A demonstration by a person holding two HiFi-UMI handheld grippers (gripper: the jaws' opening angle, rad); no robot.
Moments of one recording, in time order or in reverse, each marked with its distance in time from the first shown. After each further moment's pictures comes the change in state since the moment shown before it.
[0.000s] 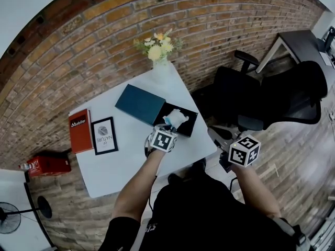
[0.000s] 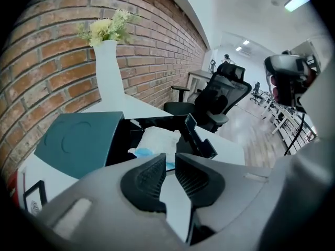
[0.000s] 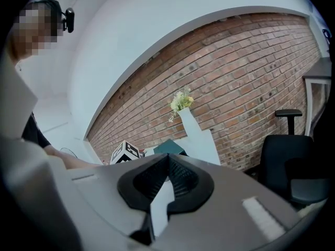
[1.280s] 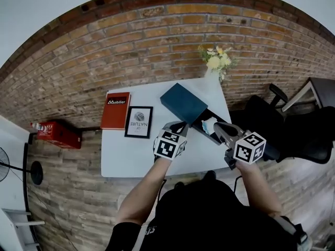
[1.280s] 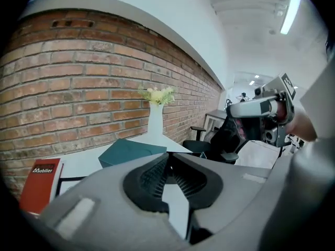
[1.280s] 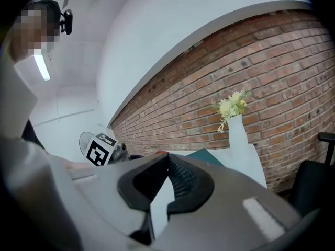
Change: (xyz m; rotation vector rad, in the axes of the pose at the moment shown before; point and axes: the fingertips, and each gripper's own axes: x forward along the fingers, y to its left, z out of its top) left arm -0.188 0.049 0.009 -0.178 -0.442 0.160; right arm 0.085 0.130 0.032 -0.207 0.026 0.243
